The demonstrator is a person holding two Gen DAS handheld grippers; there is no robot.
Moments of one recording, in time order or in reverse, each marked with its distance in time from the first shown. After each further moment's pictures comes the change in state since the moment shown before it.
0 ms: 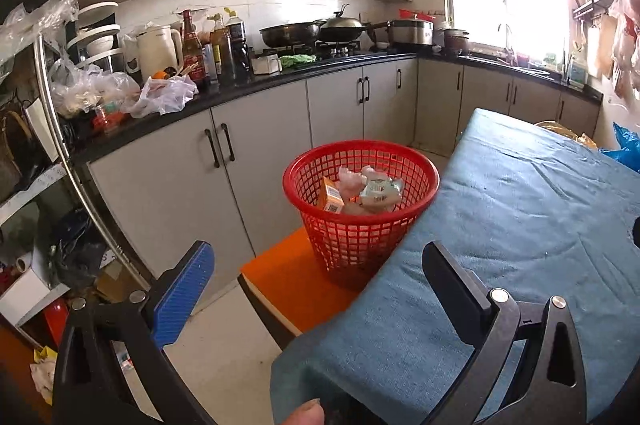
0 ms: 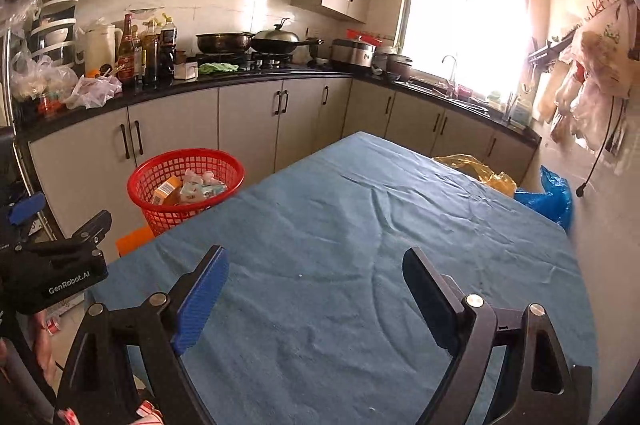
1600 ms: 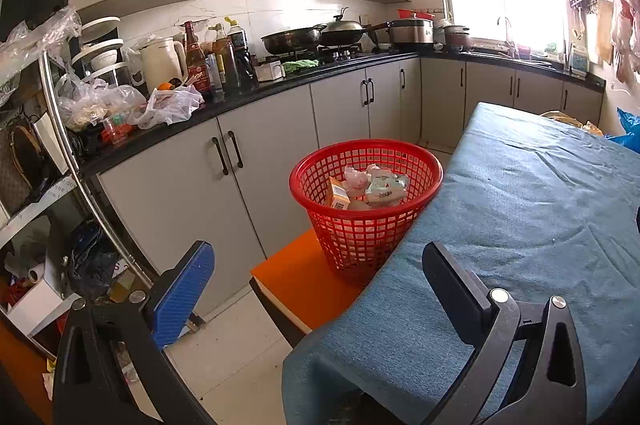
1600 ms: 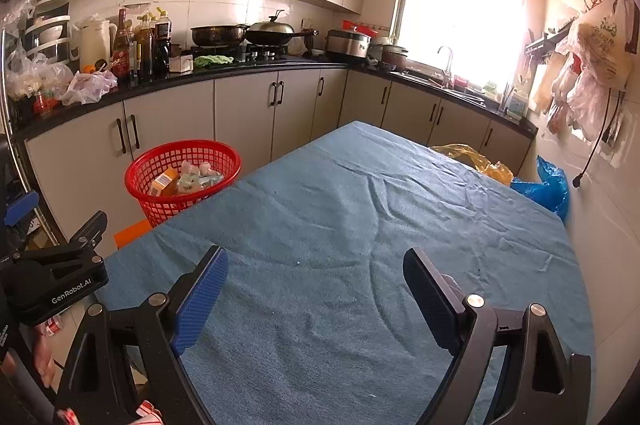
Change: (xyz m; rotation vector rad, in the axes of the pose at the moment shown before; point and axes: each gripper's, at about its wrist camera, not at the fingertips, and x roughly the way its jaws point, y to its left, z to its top) left arm -0.008 -0.003 -0.008 0.044 -0.019 0.026; right arm 0.002 0.001 -0.005 0.002 0.039 -0.011
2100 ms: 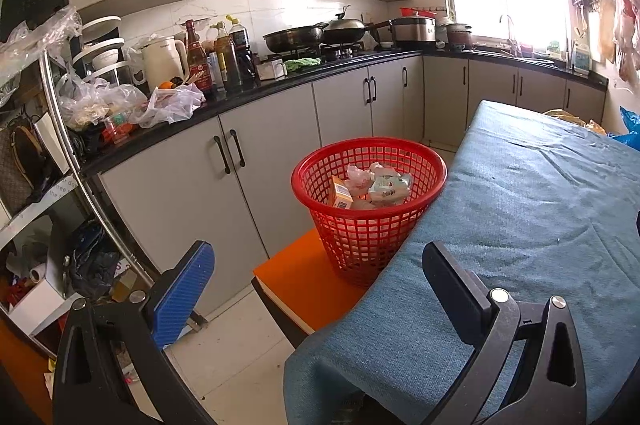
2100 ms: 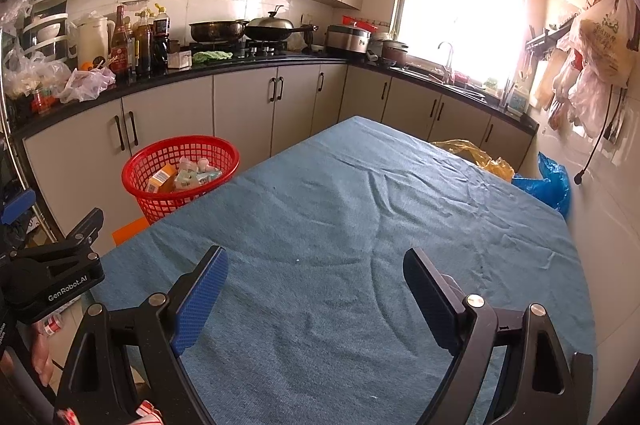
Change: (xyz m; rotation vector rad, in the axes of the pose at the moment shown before) left arm 0.002 0.002 -0.001 0.000 -0.001 0.004; right arm 0.008 -0.001 -0.002 0.004 0.017 -0.001
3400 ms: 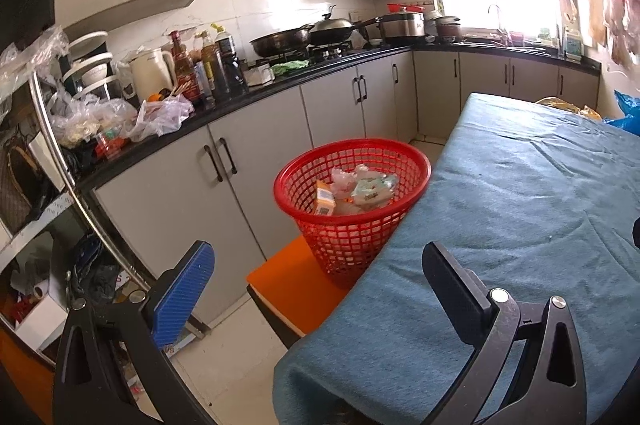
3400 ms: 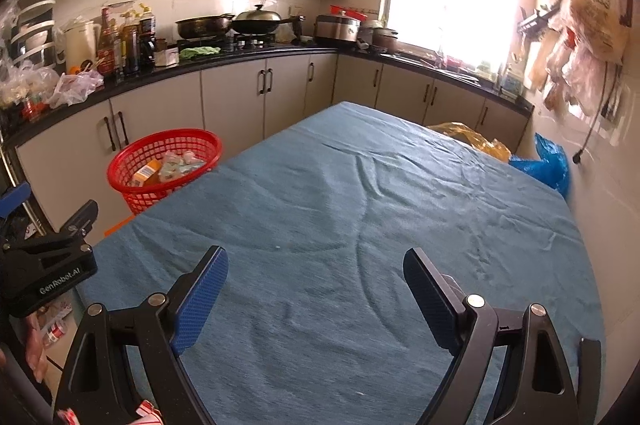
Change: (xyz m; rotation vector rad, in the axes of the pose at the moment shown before) left arm 0.003 -0.018 0.001 0.064 -0.013 -0.010; right arm 0.011 -0.030 -0.016 0.069 0.035 -0.017
